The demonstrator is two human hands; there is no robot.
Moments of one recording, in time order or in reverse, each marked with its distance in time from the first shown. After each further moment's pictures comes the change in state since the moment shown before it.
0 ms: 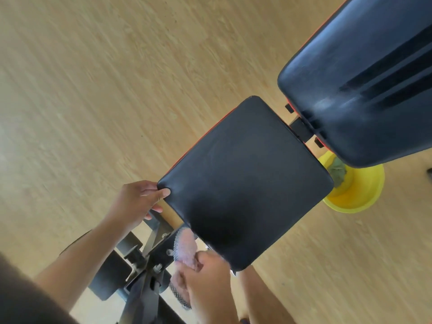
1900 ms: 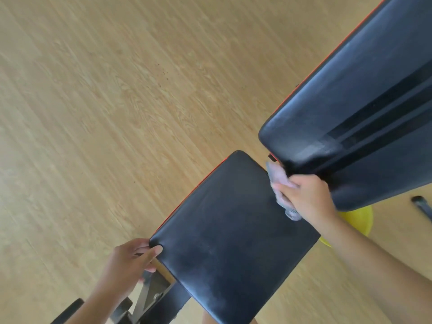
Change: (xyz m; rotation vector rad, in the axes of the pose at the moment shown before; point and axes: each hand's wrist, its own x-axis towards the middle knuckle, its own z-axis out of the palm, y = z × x) left_hand 0.005 -0.013 0.008 0.005 0.050 -0.041; right_hand 0.159 -0.017 -0.304 -0.142 0.453 0.063
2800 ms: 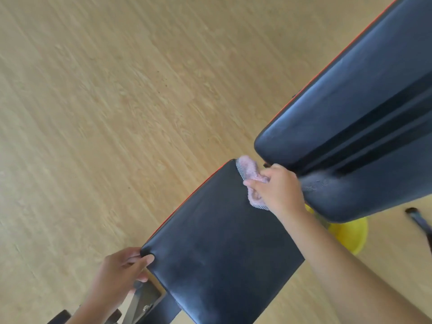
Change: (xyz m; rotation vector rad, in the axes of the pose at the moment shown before) left_hand -0.003 0.006 0.005 -0.025 0.039 -0.009; right_hand 0.010 -0.055 0.018 -0.033 0.045 -0.189
